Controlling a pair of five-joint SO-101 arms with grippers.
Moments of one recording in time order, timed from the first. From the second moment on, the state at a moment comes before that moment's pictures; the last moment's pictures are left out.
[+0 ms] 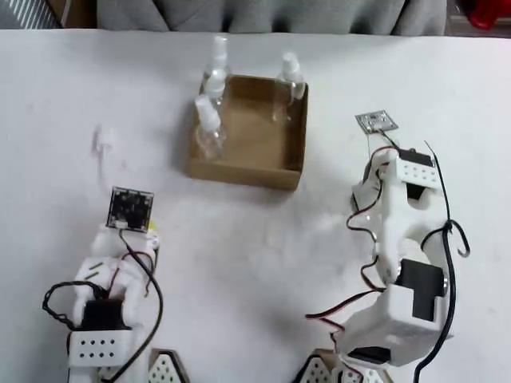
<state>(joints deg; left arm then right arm) -8.2 -91.2 97.7 40.4 -9.6 12.0 6.5 22.2 59.5 28.8</state>
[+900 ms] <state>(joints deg) -8.2 -91.2 97.7 40.4 -9.6 6.8 -16.9 25.7 70.2 26.7</state>
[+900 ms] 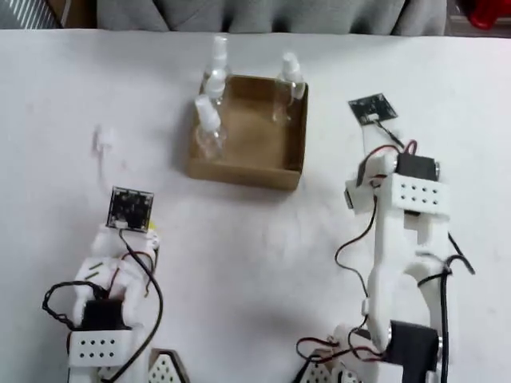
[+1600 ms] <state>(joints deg) -8.2 -91.2 97.7 40.4 -9.6 -4.5 -34.3 25.7 67.4 -3.5</state>
